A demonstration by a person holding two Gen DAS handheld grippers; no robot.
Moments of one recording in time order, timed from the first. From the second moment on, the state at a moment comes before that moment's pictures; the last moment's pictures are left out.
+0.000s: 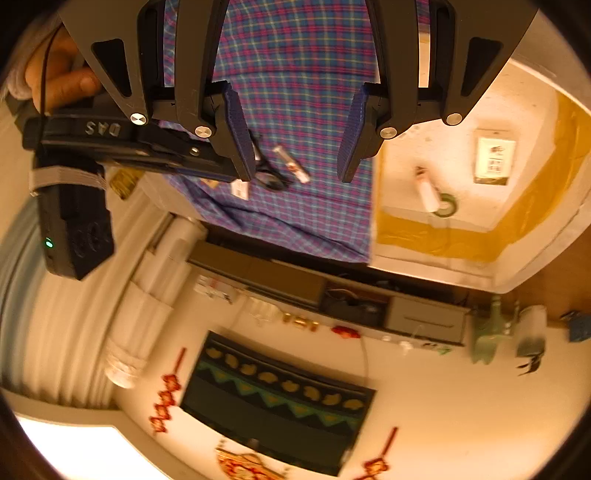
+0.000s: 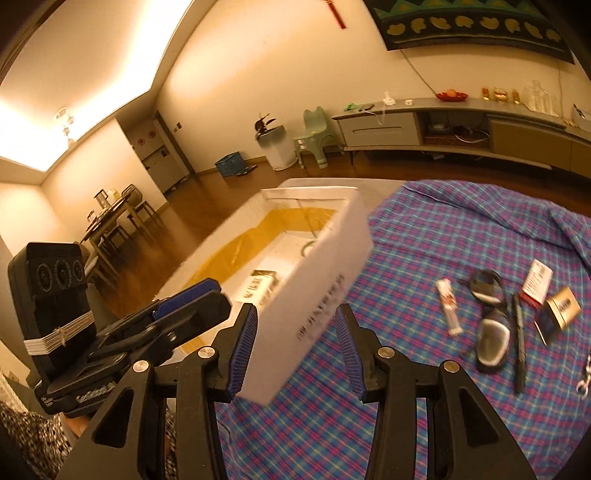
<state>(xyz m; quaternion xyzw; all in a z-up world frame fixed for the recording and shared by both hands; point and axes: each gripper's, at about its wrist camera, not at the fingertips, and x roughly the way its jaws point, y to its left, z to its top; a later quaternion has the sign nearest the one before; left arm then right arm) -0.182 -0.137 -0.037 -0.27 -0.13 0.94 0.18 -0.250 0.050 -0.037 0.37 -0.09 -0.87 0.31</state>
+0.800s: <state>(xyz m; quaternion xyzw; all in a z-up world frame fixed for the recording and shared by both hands) -0.279 -0.013 -0.095 -0.43 -0.06 0.88 0.18 -0.305 0.162 -0.116 0.43 -0.03 -0.89 0.15</state>
